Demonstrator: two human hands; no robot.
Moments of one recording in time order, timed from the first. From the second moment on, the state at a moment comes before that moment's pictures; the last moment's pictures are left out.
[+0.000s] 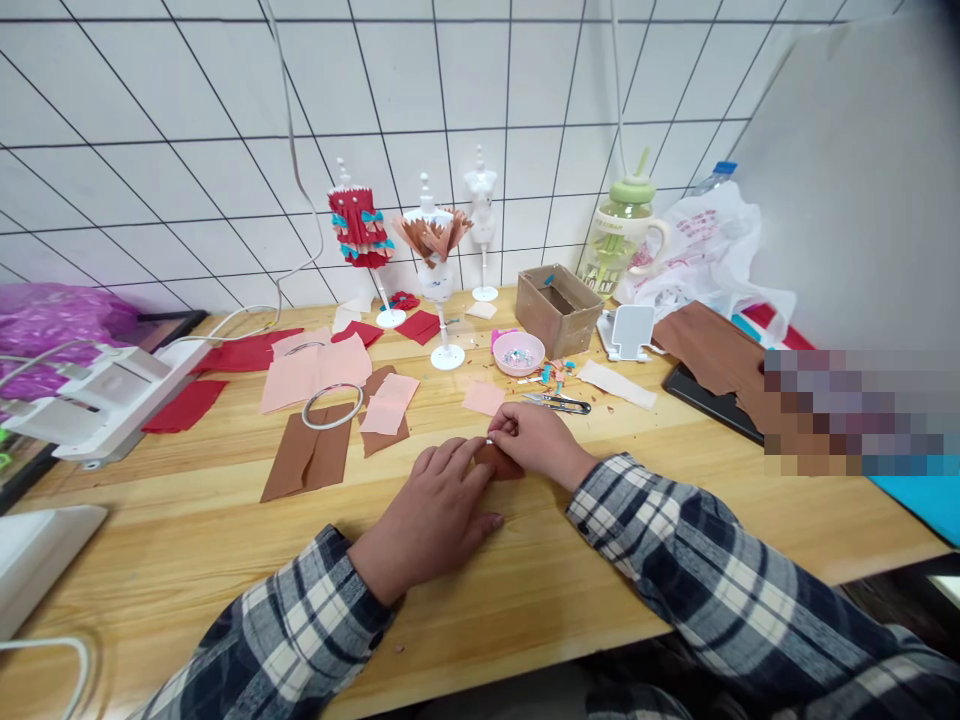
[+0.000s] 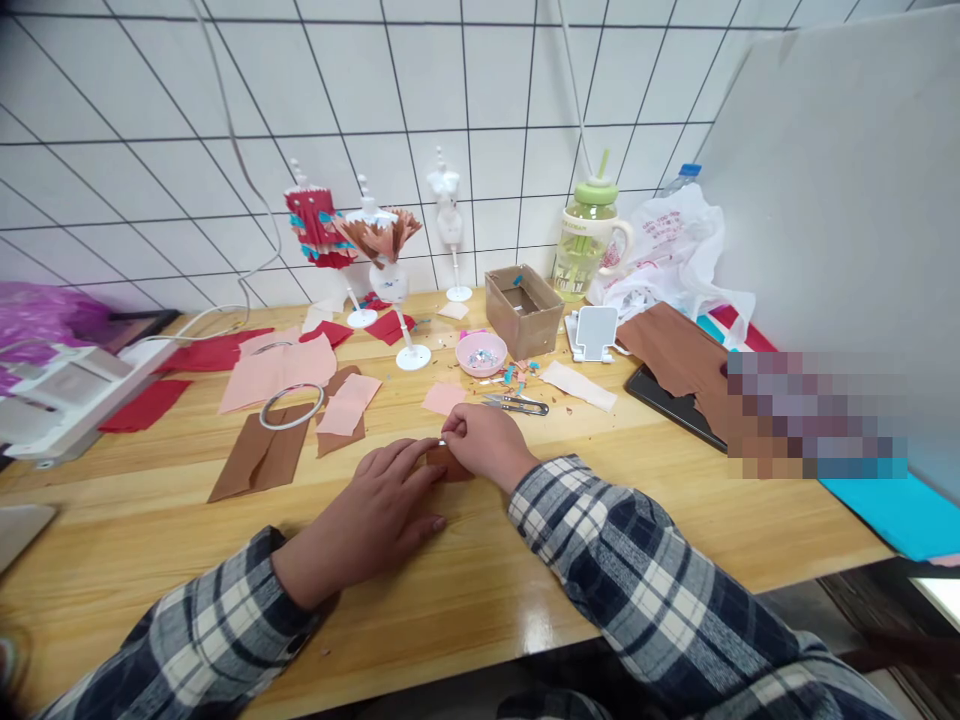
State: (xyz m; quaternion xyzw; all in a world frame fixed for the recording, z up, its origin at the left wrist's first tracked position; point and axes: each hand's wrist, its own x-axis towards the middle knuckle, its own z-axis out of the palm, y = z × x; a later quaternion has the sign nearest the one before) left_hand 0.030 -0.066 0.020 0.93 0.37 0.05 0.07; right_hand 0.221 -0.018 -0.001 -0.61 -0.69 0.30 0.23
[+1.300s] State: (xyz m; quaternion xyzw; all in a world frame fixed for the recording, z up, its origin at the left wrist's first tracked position) left_hand 0.030 -0.065 0.016 0.92 0.39 0.03 0.03; right_hand 0.229 -0.016 0.005 -0.59 -0.74 0.24 0.20
